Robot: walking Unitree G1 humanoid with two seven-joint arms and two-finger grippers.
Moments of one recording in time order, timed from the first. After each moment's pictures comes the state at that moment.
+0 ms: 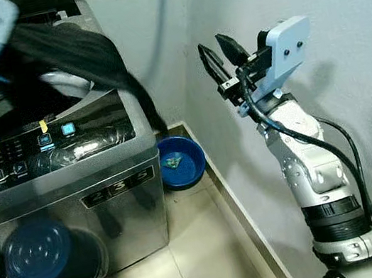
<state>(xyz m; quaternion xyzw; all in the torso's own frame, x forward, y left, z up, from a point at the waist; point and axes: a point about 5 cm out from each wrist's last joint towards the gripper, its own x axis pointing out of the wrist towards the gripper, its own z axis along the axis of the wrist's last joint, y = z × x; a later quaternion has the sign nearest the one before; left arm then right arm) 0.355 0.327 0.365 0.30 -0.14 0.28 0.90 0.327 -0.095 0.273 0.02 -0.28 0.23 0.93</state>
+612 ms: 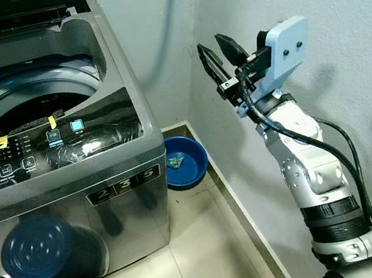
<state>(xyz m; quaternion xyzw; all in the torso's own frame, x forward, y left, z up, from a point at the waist) 0.291 0.416 0.325 0.03 -0.11 0.60 0.79 0.327 -0.097 0.272 0.02 -0.27 0.23 0.93</state>
